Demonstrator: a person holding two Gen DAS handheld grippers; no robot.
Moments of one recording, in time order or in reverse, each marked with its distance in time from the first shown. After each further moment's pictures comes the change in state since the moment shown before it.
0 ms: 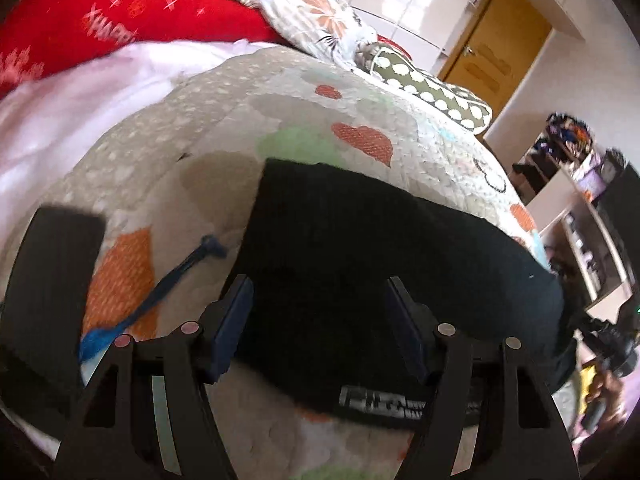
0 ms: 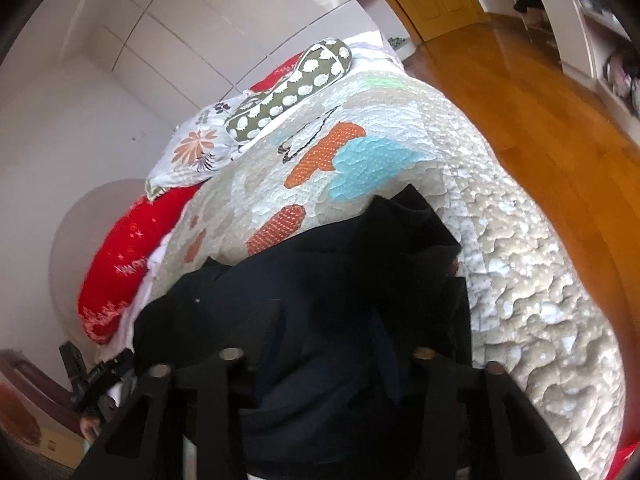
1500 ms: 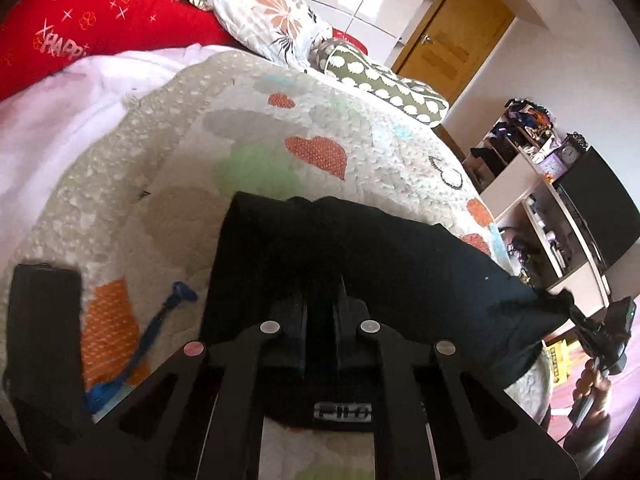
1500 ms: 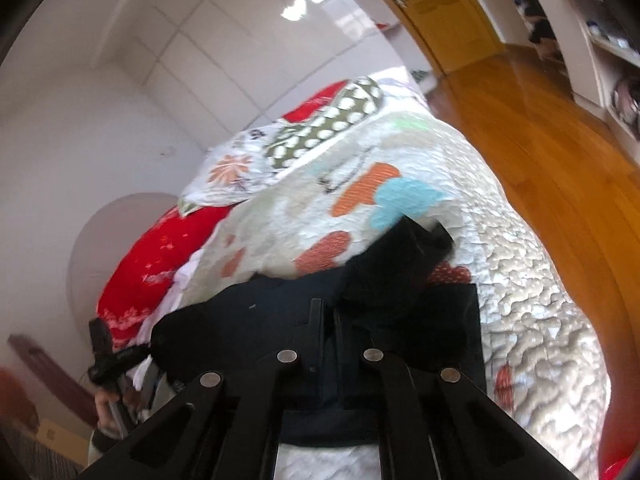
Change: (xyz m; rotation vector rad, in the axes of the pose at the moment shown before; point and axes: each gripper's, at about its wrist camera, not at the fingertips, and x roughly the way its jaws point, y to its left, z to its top) left arm -0.020 0.008 0.033 0.053 0.058 -0.164; right arm -0.075 0.036 -0.024 -0.047 -0.118 0.102
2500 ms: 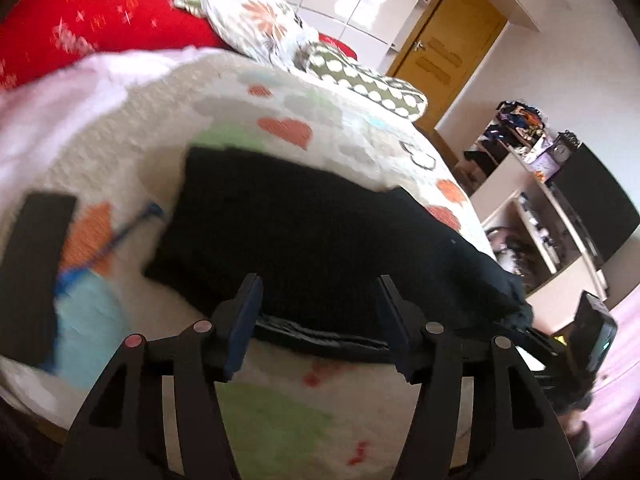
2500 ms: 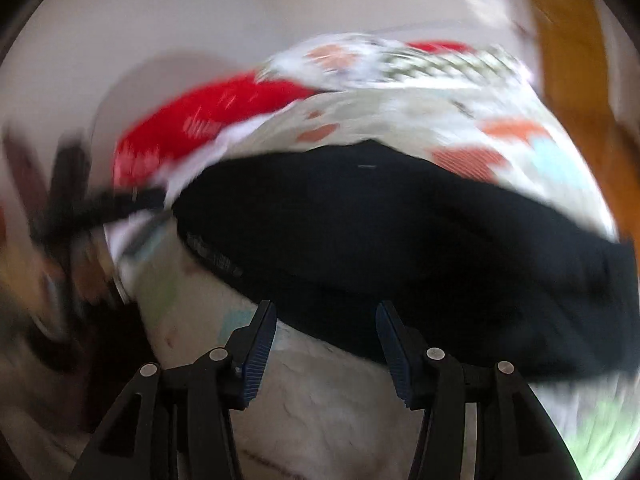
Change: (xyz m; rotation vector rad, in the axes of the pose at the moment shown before) left arm -0.018 -0.053 -0.066 -0.018 -0.037 -0.006; right arm 0.102 0.126 -0.110 -0.610 0.258 -0.011
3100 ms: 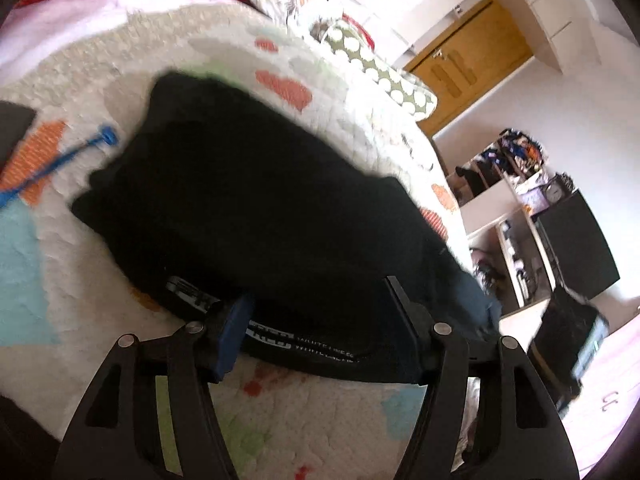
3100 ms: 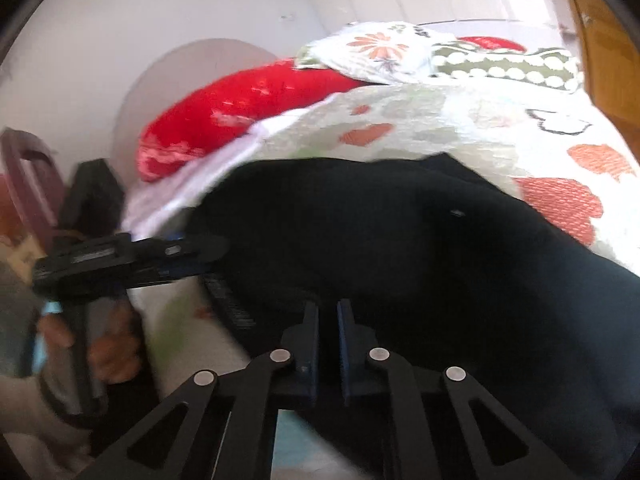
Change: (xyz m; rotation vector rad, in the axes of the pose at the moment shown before) left arm 0.026 -0.001 -0.003 -0.193 0.032 -0.084; right arm 0.038 -0.004 0.038 0.058 -0.012 0.268
